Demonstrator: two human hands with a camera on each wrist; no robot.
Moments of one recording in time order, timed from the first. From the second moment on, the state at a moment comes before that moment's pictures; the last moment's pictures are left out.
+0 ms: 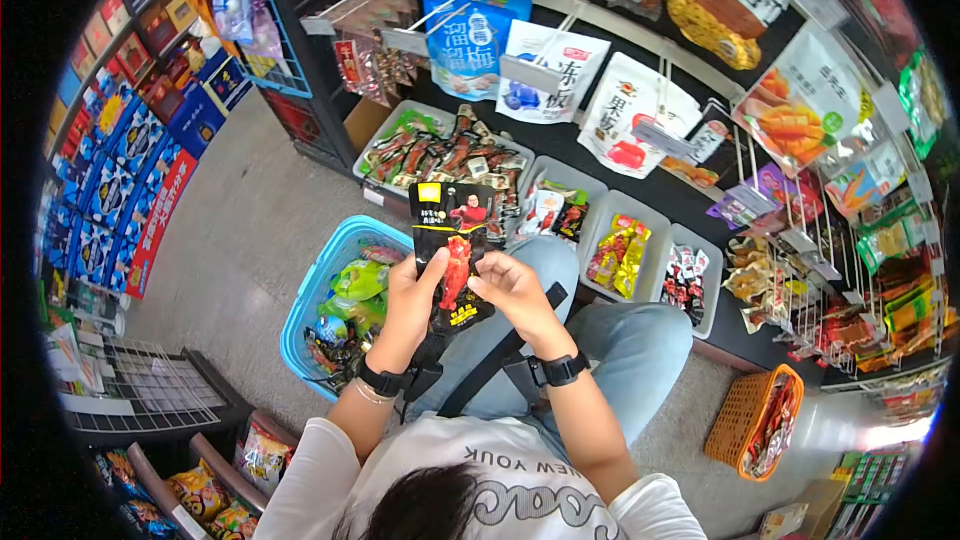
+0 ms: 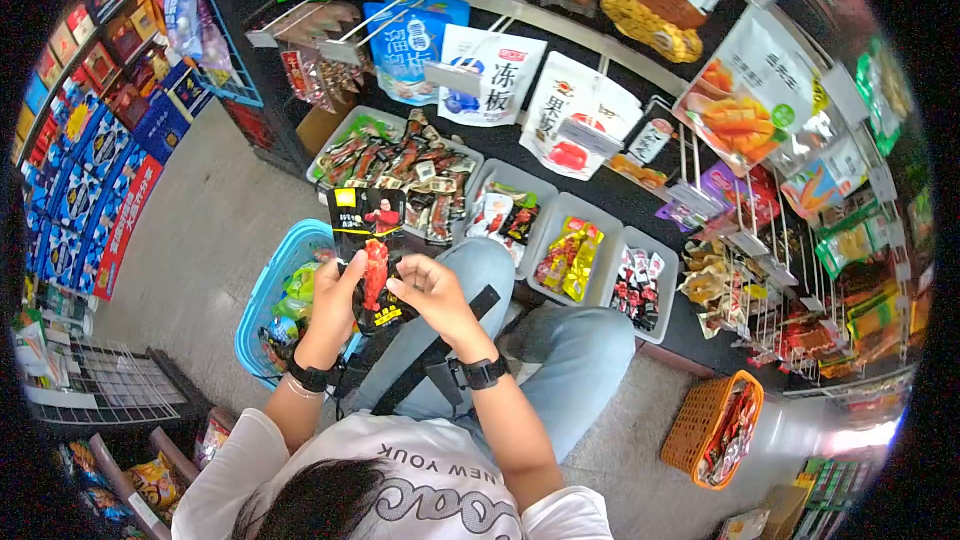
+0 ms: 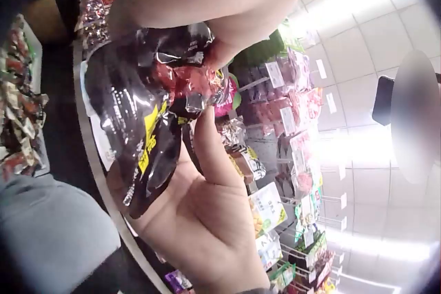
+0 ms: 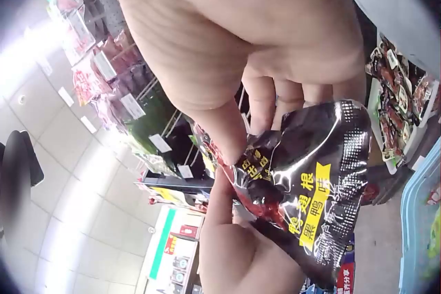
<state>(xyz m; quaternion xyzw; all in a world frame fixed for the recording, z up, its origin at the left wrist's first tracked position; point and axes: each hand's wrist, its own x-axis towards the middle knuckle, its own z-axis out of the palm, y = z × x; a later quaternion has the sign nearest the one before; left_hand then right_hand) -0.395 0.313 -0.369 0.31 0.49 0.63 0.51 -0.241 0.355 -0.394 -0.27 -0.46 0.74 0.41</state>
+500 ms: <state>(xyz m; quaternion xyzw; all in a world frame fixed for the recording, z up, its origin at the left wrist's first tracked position) -0.359 0.339 -0.377 0.39 0.46 0.63 0.50 -0.211 0.350 -0.388 -0.39 -0.52 0.56 0.51</state>
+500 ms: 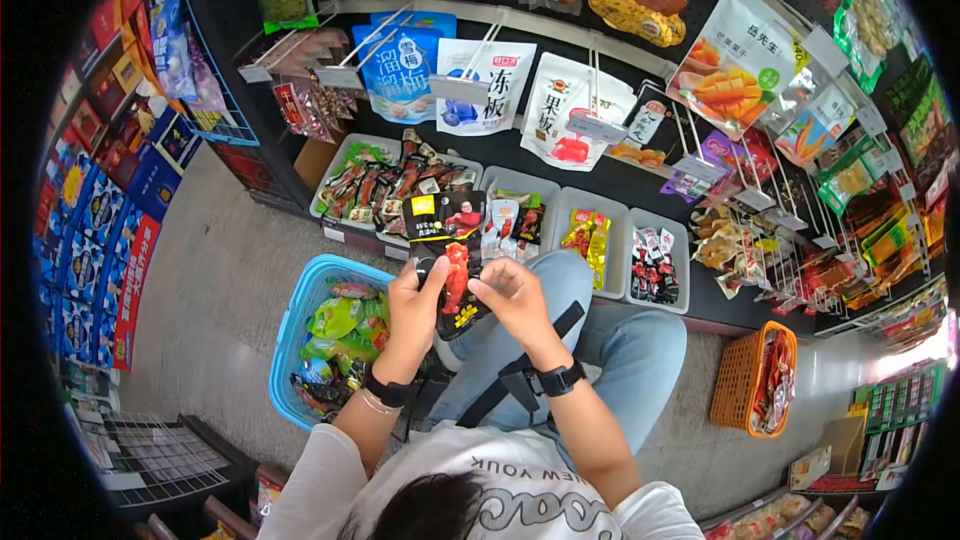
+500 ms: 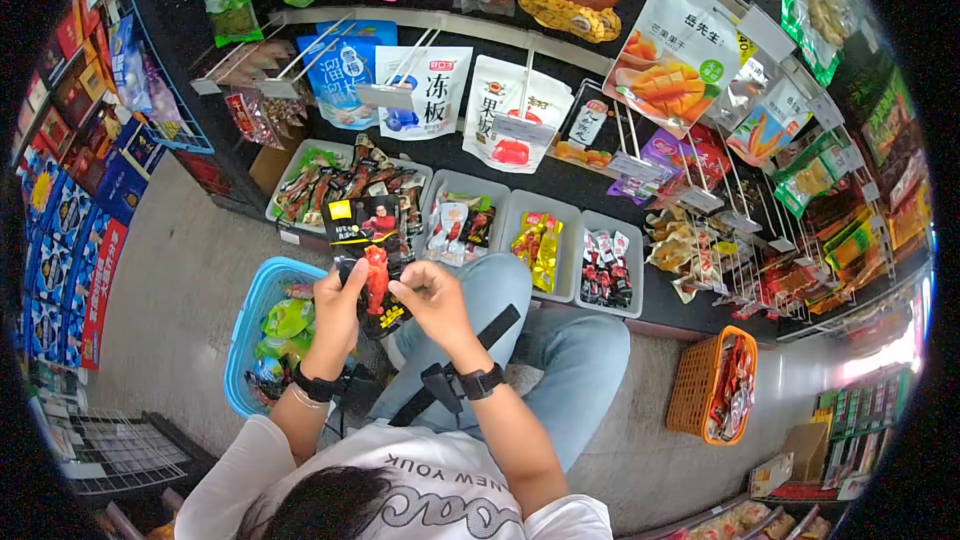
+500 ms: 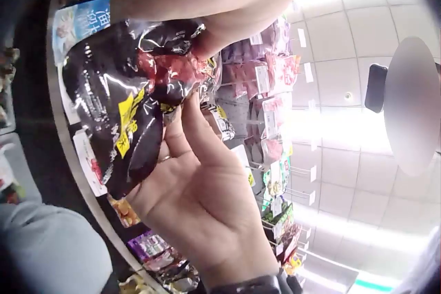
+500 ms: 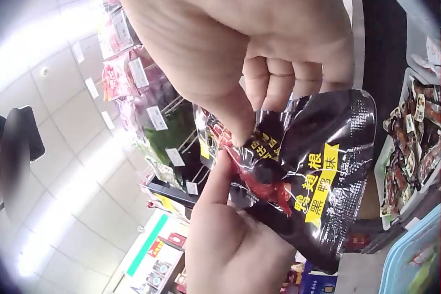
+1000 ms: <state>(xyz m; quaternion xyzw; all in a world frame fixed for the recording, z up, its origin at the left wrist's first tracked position) -0.398 0.337 -0.367 0.35 0.43 0.62 0.55 -0.242 0.366 -0.382 -0.35 -0.52 0.65 0.43</state>
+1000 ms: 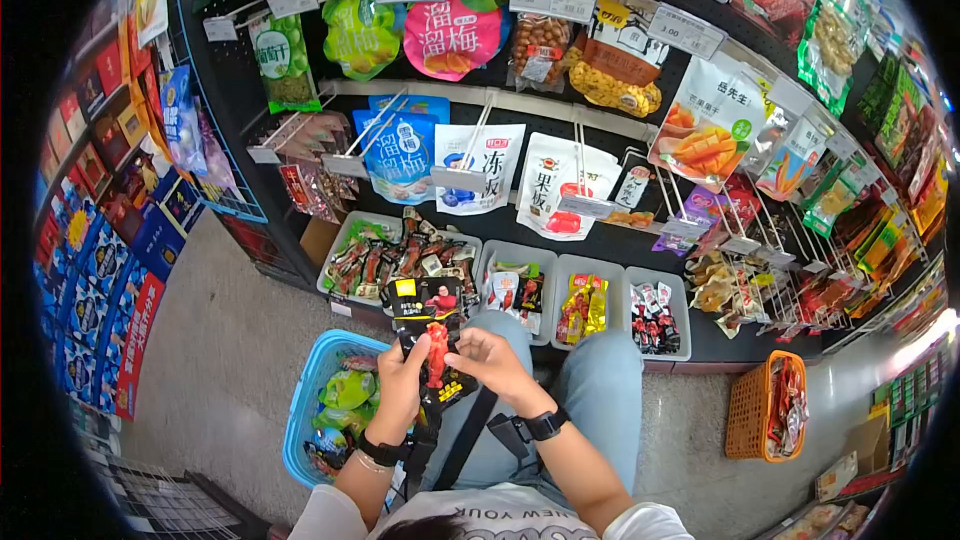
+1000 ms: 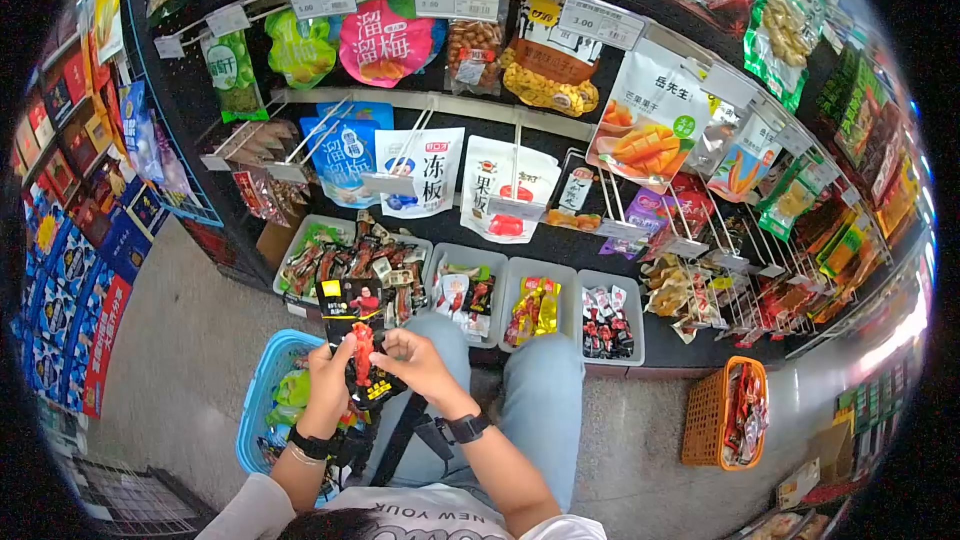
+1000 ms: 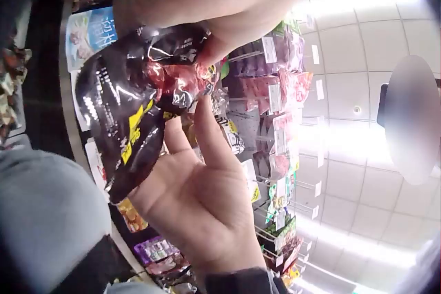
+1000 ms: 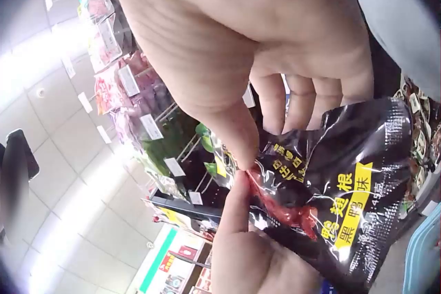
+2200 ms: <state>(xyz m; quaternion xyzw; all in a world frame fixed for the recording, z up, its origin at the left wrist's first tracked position) -0.405 0.321 -0.432 0.29 0.45 0.52 0.67 -0.244 0.370 -0.460 -0.39 -0.44 0.69 0.41</state>
